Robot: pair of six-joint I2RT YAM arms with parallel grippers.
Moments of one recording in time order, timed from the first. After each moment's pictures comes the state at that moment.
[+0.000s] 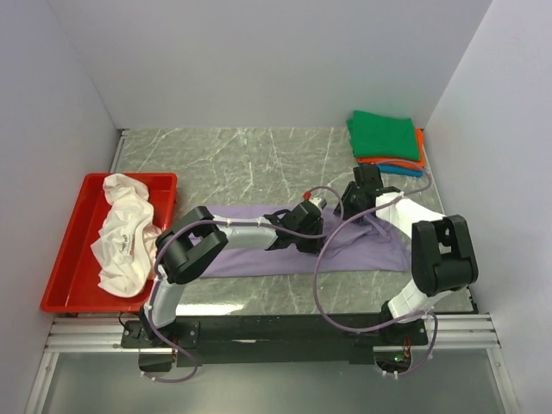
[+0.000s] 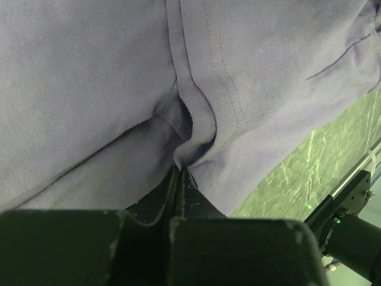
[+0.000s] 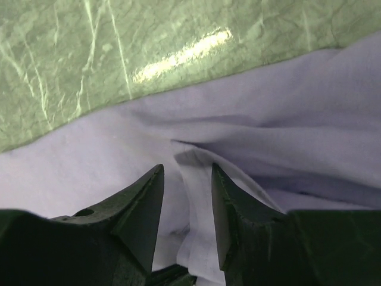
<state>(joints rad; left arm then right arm) -0.99 2.04 1.28 0.00 0.12 -0.78 0.19 1.59 0.92 -0.33 -0.04 0.70</state>
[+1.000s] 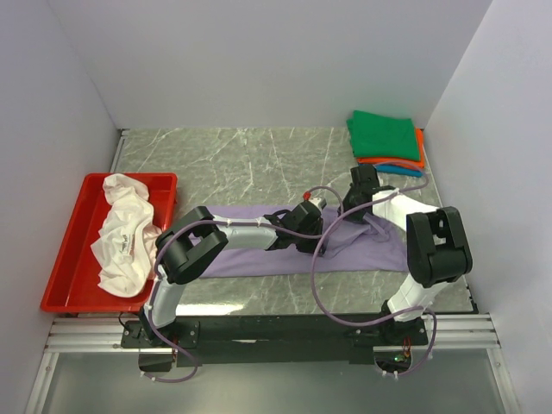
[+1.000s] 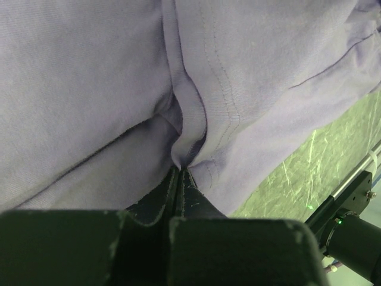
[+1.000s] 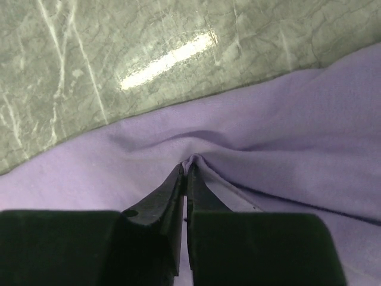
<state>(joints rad) -0.99 2.04 1.27 0.00 0.11 -0.78 0.19 1.68 0.95 -0.31 0.02 0.72</state>
